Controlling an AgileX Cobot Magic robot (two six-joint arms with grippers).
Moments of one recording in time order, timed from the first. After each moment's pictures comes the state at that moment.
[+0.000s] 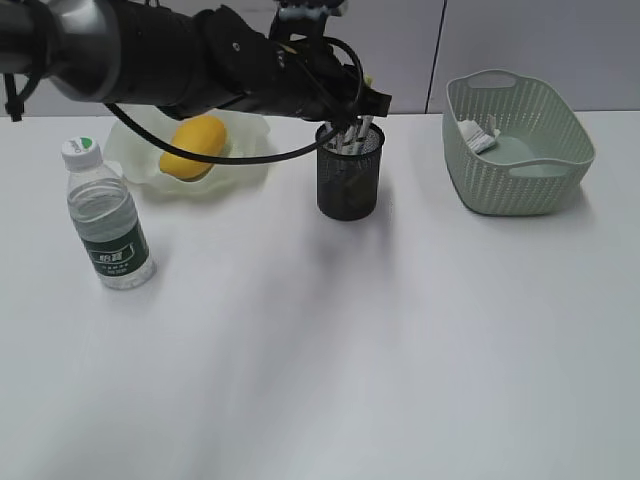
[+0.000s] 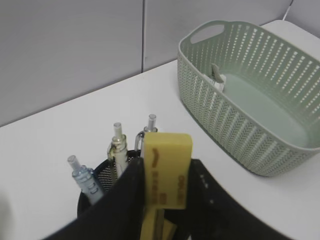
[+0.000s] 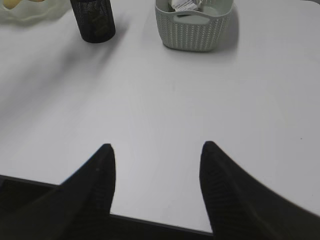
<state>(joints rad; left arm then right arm) -0.66 2.08 -1.55 -0.60 0.03 0.51 0.10 -0.01 -0.50 0.15 1.05 -0.11</state>
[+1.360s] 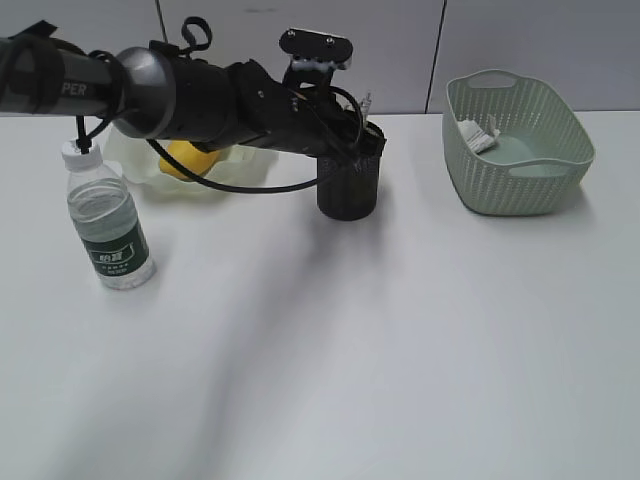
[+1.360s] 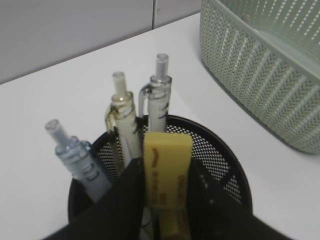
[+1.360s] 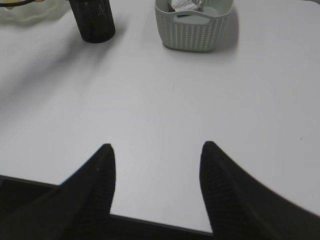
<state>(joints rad) -0.63 2.26 -1.65 -0.59 0.05 0.51 0.10 -0.01 -0.50 0.15 1.05 -0.11</state>
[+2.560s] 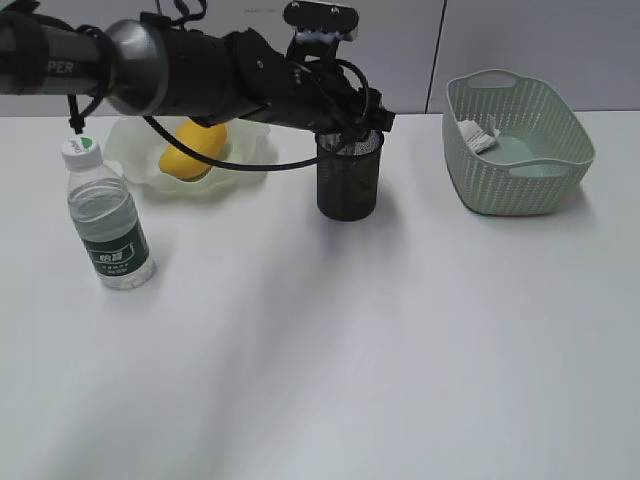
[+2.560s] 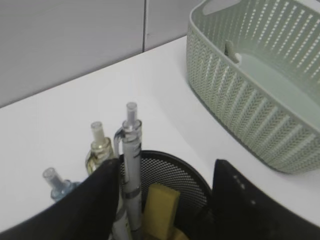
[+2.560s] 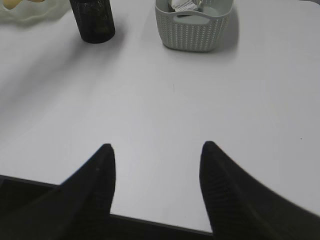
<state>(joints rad) -0.63 2.23 -1.70 -0.59 0.10 0.51 0.10 -0.01 -0.50 0.15 1.05 -0.11</state>
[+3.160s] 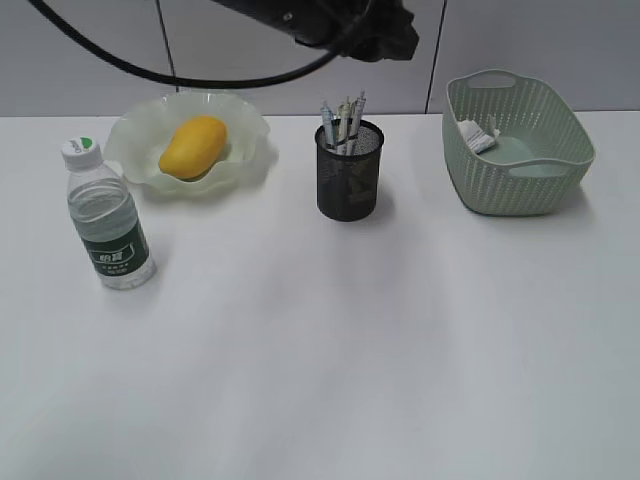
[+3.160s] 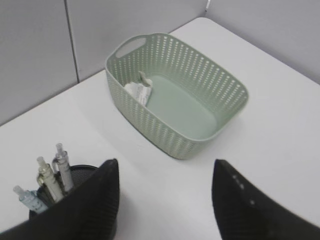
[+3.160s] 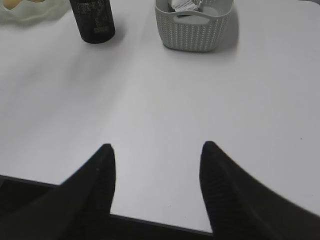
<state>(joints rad) -0.65 1.95 -1.70 -0.57 0.46 0.50 0.10 -0.01 -0.50 0.15 1.05 -0.11</state>
